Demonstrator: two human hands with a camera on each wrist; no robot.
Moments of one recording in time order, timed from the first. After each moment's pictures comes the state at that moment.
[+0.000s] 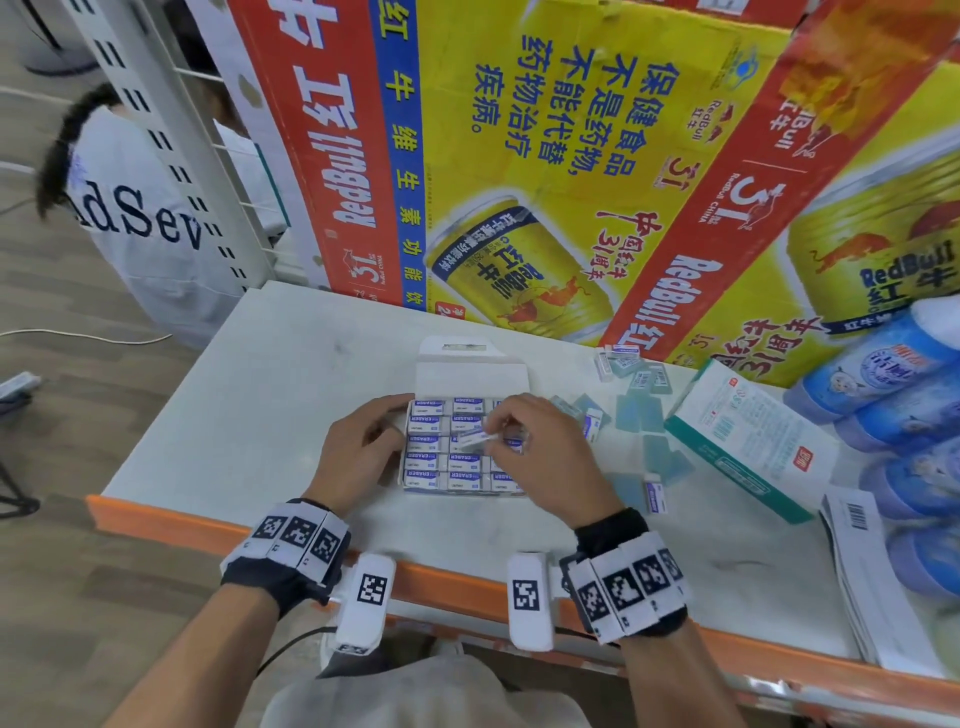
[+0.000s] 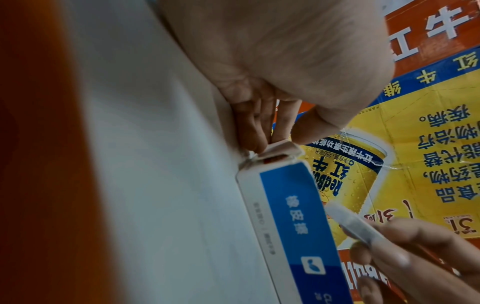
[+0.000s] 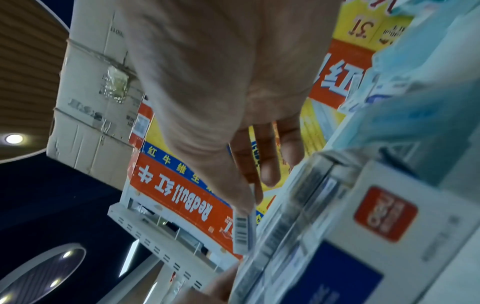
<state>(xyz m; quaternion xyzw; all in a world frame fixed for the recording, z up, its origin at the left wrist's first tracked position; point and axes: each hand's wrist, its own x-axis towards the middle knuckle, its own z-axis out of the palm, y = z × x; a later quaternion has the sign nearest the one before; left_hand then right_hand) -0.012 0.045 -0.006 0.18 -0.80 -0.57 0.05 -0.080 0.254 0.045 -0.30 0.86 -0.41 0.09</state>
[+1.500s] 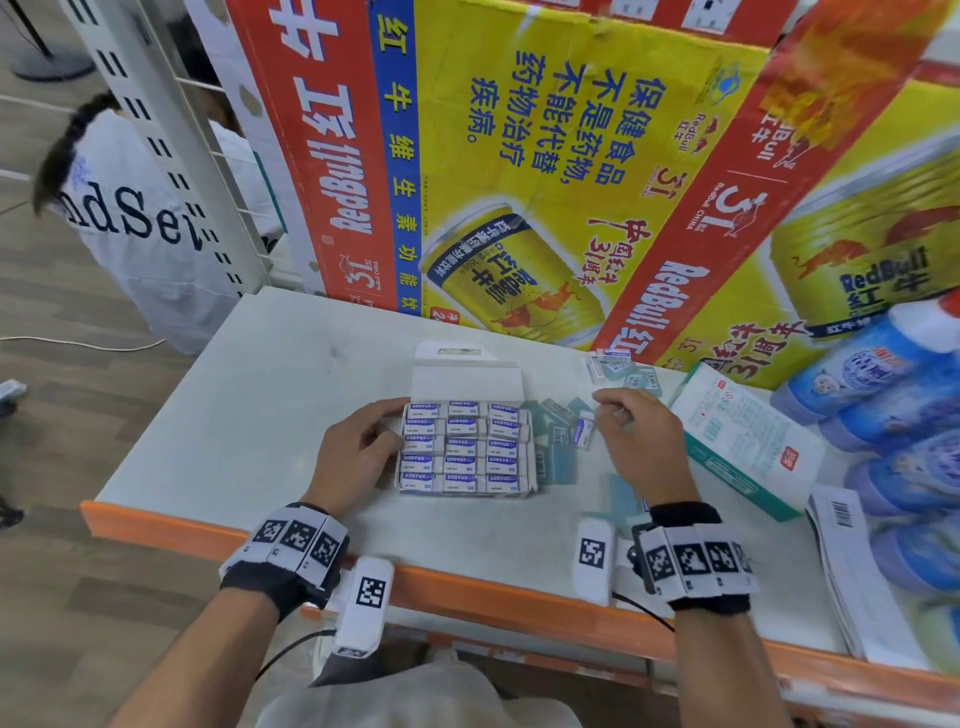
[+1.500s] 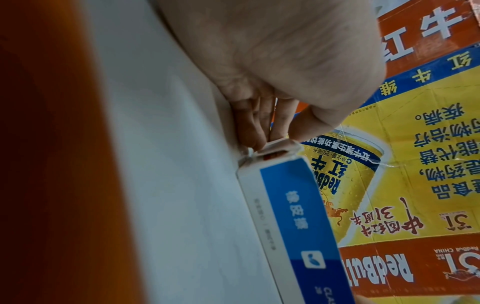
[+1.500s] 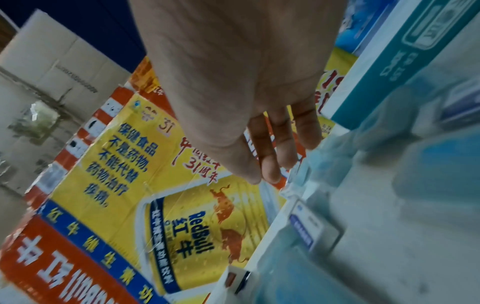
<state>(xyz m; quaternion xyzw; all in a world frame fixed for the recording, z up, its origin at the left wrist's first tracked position) -0.014 0.045 -0.012 0.15 -0.81 -0.56 0.08 -0.121 0.326 0.041 -0.10 0.92 -0.37 -0.02</state>
